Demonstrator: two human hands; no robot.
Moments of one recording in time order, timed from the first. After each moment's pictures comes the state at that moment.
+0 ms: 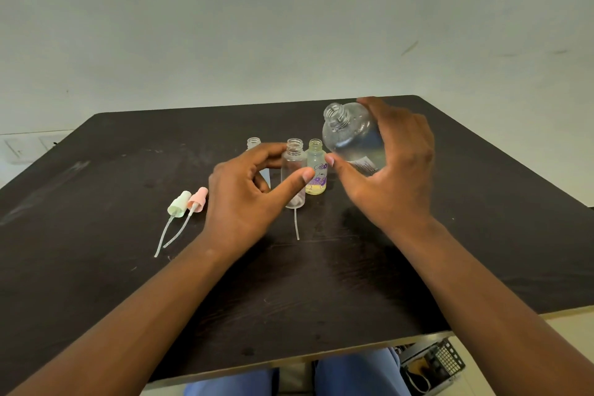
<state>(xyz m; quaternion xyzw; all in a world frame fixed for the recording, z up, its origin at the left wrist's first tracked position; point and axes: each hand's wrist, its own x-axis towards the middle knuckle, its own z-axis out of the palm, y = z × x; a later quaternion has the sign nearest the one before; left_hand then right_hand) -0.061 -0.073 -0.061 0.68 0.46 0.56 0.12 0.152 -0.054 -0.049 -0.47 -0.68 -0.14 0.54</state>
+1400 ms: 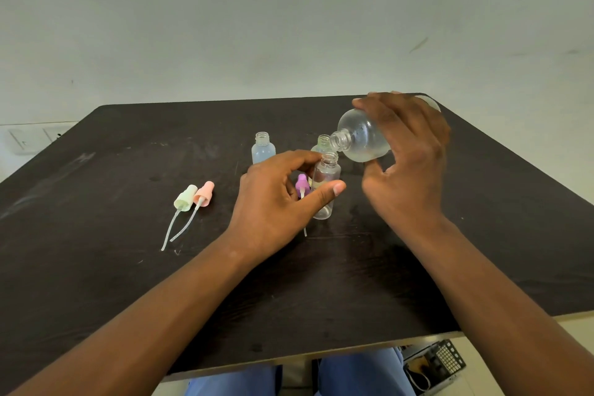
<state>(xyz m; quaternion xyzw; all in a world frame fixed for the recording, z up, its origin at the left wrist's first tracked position) -0.047 -0.081 -0.062 0.73 0.45 0.49 0.15 0.150 -0.050 -0.048 -0.45 -0.69 -0.19 0.53</state>
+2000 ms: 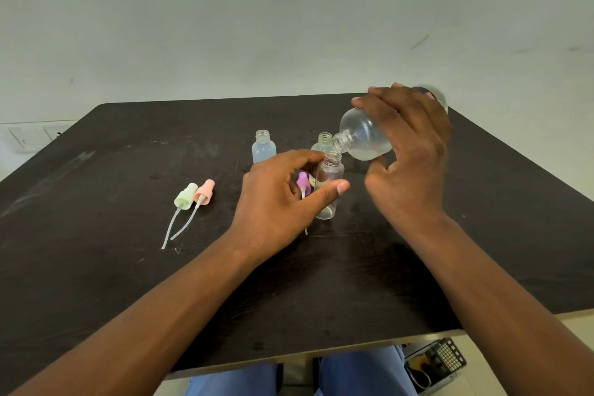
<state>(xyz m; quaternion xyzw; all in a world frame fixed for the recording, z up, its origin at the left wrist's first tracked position) -0.044 -0.082 -0.061 0.73 0.45 0.49 0.15 0.151 -0.046 -0.048 -0.42 -0.69 -0.20 0.55</state>
